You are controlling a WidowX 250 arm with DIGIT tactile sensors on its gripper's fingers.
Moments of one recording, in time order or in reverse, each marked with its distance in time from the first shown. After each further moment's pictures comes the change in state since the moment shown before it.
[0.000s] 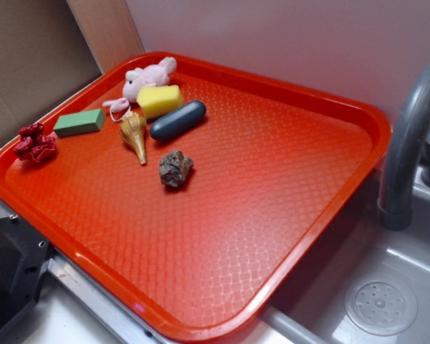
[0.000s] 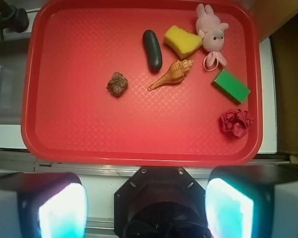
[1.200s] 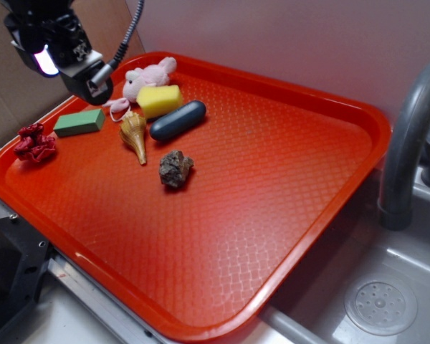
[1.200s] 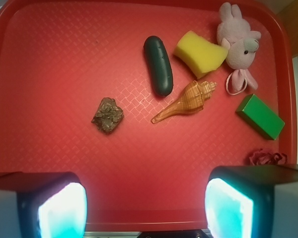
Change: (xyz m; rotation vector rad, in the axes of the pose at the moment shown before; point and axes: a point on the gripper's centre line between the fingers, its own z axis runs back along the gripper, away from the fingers) arm 0.057 -0.014 -0.085 0.082 0.016 0.004
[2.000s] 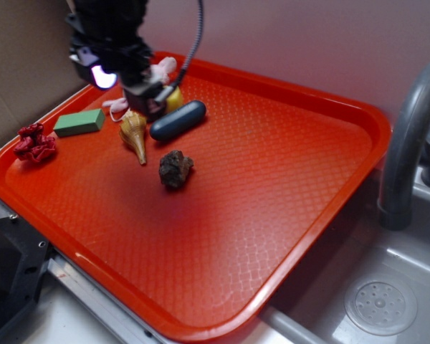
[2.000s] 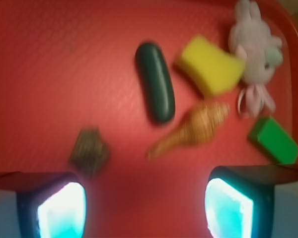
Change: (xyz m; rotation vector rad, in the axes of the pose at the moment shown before) arm 0.048 -0.002 -0.058 0.099 0.056 0.013
